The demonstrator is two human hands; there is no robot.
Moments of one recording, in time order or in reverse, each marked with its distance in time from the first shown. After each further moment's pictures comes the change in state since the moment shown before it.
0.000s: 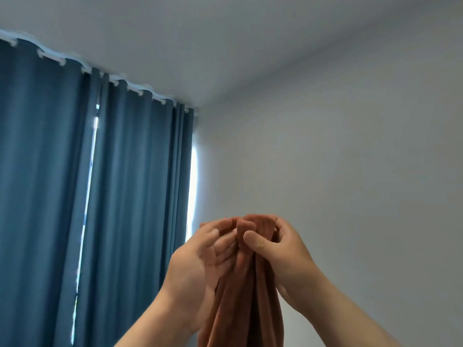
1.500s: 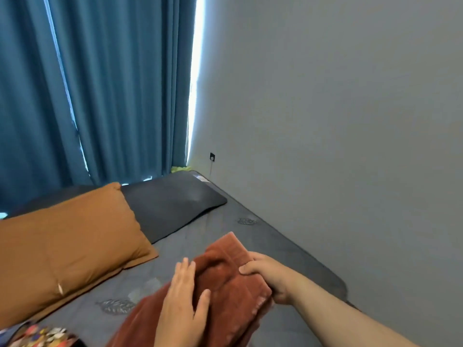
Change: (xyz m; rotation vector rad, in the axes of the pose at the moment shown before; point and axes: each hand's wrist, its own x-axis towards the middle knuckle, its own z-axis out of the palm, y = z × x) left_hand -0.081 -0.448 -0.228 1.382 0.362 -0.184; right_hand -0.055 0.408 -0.198 -0.165 -0.263 1.078
